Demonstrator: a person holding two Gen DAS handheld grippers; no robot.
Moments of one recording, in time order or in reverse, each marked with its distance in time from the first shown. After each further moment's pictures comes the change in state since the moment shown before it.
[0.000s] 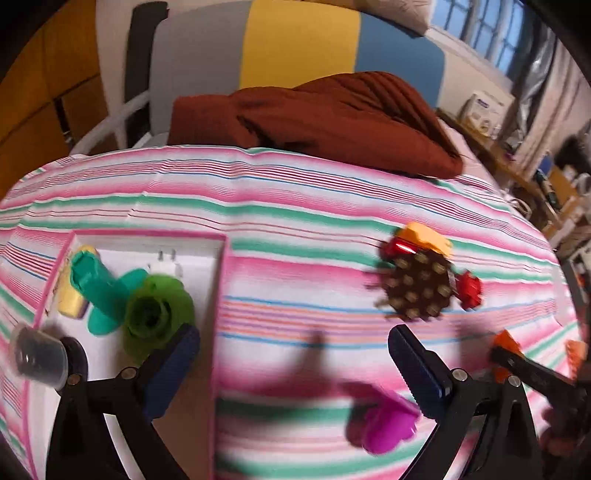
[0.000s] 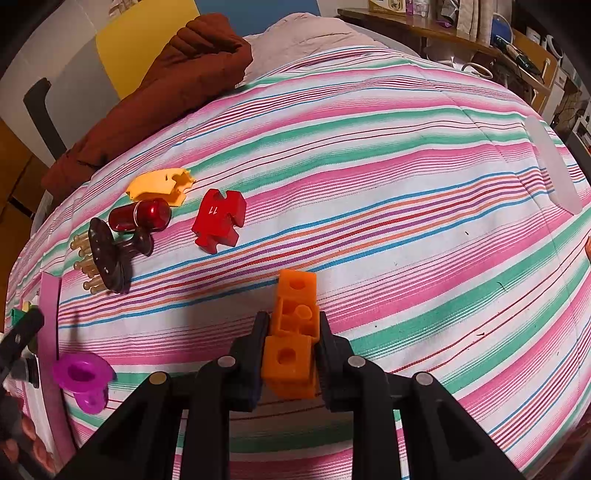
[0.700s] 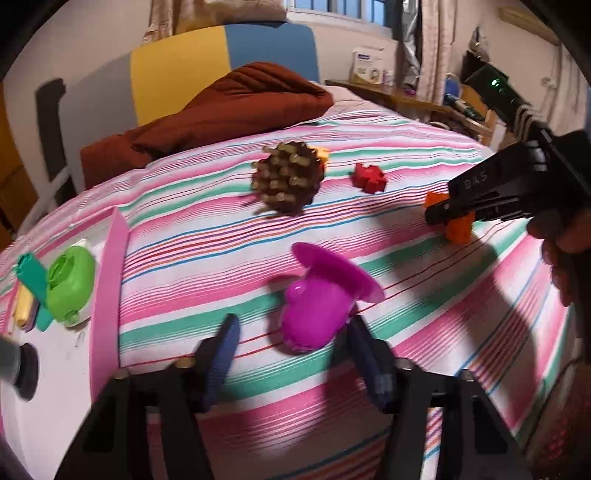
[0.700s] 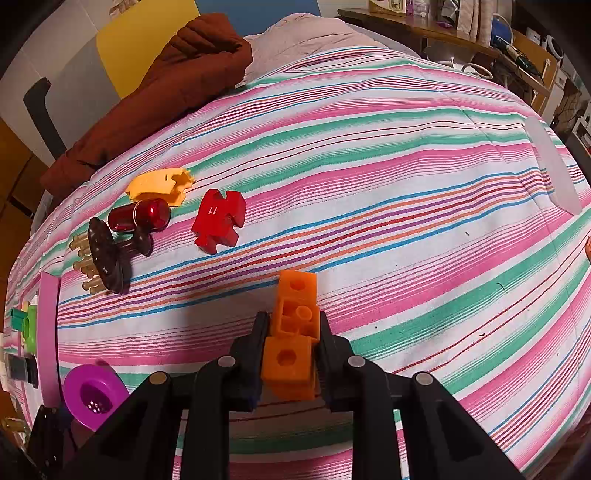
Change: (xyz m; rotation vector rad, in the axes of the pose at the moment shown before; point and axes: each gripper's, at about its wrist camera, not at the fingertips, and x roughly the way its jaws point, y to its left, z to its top) left arm -0.001 -0.056 -0.095 0.397 -0.077 -0.153; right arm 0.005 0.005 0.002 -0.002 -0.001 -0.004
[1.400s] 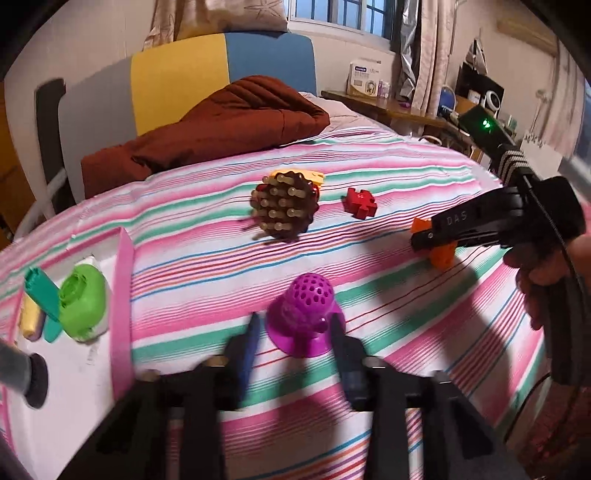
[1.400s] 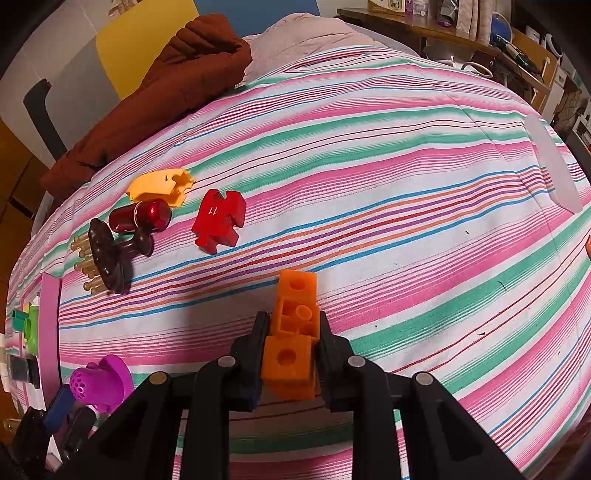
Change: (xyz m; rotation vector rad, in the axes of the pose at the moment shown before) left arm -0.019 0.001 0.016 -0.020 -0.035 -0.020; right arm 0.003 0.000 0.001 0.005 0.001 0.003
